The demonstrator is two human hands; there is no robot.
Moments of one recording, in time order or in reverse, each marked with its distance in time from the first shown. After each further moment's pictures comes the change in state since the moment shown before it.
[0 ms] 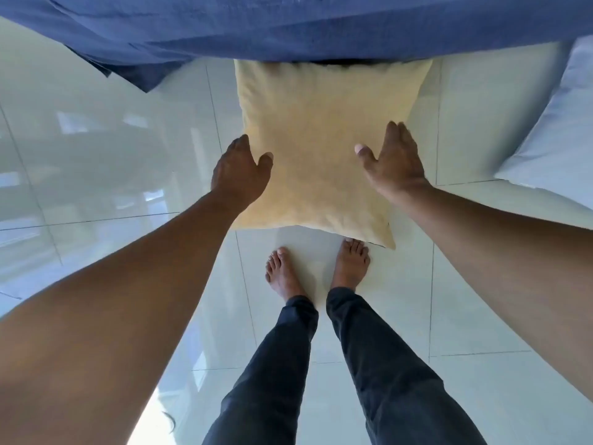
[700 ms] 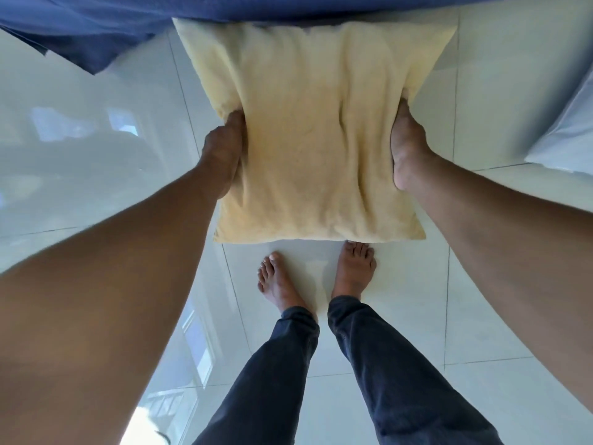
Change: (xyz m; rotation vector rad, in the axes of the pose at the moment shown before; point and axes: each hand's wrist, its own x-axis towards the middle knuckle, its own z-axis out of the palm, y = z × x) left_hand 0.002 -0.158 0.334 -0.321 -0.073 -0.516; right_hand -0.014 0.196 0.307 0.210 -0.060 0.568
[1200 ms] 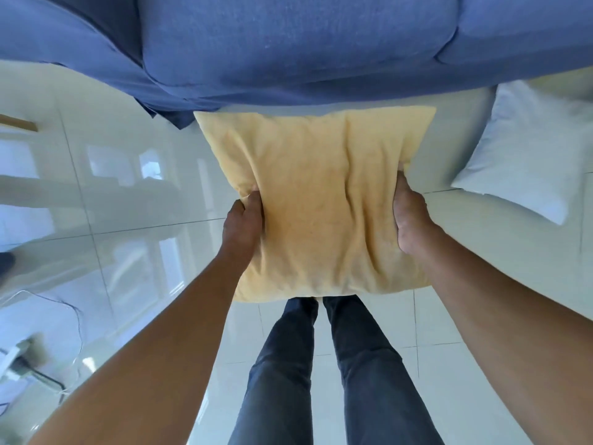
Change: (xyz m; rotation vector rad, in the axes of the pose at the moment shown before) left_hand -0.298 0.171 -0.333 -0.371 -0.125 0.107; right_hand -0.287 -0.161 -0.353 0.663 -0.234 0.004
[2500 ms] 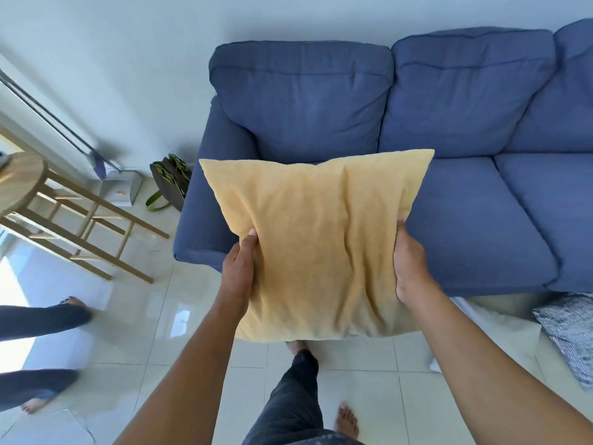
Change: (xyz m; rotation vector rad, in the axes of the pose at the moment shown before) left_hand -0.298 0.254 -0.177 -0.467 0.117 0.483; right_hand -0.349 -0.260 -0.087 0.241 -0.172 -0.615
